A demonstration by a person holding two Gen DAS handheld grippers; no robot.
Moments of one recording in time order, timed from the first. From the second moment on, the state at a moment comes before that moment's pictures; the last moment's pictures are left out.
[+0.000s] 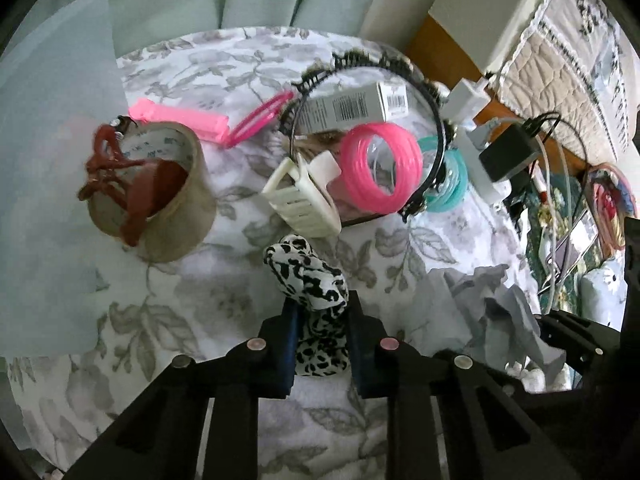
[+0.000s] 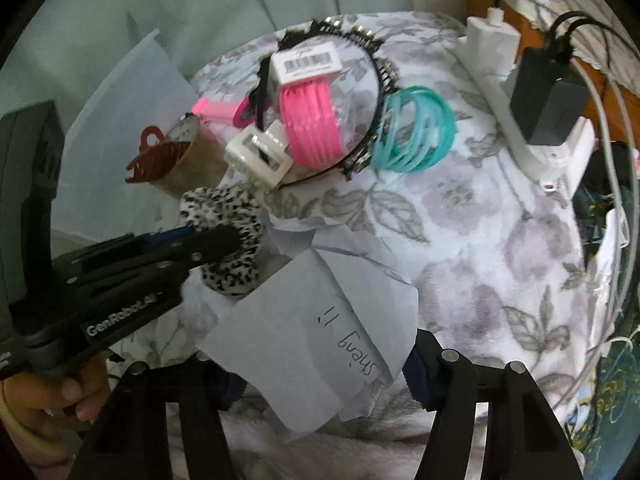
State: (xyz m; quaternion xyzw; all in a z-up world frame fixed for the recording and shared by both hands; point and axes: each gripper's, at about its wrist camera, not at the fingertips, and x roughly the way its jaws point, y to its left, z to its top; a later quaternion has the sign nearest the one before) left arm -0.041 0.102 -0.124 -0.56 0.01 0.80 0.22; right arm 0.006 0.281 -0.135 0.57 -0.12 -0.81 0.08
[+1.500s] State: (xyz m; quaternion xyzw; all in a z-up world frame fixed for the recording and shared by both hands) left arm -0.059 -0.155 0.036 -0.34 -0.14 0.93 0.01; right arm -0.077 0.027 0.076 0.36 0.02 -0.88 0.30
